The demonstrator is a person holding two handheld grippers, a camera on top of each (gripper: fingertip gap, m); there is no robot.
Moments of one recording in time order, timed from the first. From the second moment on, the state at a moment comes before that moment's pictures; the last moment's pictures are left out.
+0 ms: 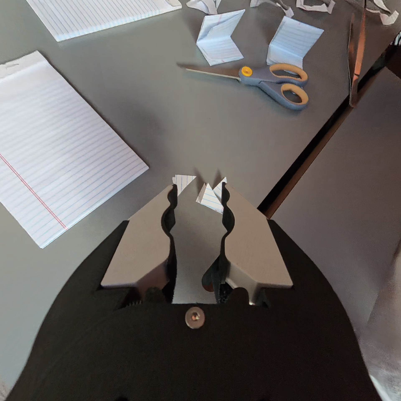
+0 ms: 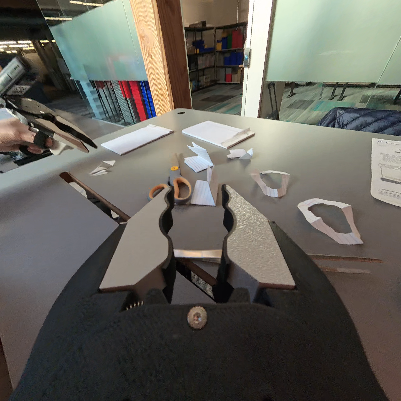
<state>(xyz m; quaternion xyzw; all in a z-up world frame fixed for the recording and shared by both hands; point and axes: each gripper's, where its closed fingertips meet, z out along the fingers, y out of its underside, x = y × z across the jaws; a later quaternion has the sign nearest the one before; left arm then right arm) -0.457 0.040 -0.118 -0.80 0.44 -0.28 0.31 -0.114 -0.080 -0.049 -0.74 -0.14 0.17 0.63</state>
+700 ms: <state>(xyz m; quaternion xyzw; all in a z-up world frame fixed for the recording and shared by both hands) -0.209 0.138 -0.055 -0.60 0.63 -0.30 0.38 -0.176 -0.131 -0.039 -0.78 -0.09 0.06 0.62</state>
